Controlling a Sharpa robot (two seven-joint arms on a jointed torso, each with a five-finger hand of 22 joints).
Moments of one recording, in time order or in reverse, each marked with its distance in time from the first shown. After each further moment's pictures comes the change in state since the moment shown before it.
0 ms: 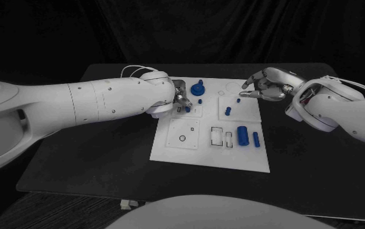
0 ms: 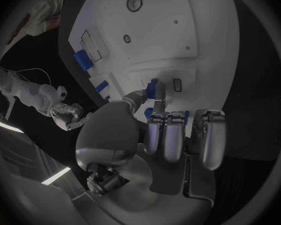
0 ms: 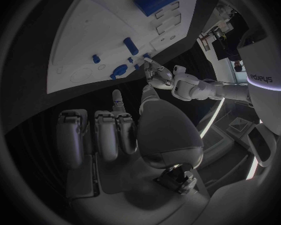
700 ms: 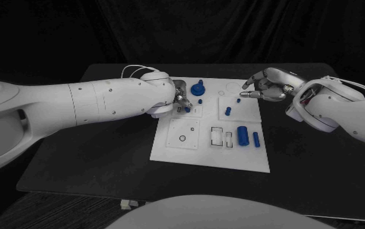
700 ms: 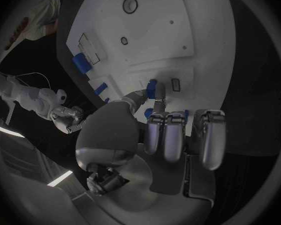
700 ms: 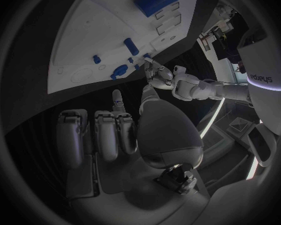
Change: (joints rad) left arm -0.001 0.001 0.000 0.004 -0.037 0.013 -0.005; left_hand 0.002 0.002 0.000 0.000 -0.003 0.001 -0.001 0.000 0.003 0.000 0.000 0.000 0.000 0.000 0.000 0.000 0.000 0.000 0.000 0.000 0.000 0.000; right arm -0.001 -0.001 0.000 0.000 0.000 0.000 0.000; right_hand 0.000 0.000 0.000 0.000 0.000 0.000 0.000 0.000 0.000 0.000 0.000 0.000 0.000 0.000 0.000 0.000 0.000 0.000 0.000 0.000 0.000 0.000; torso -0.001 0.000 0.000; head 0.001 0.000
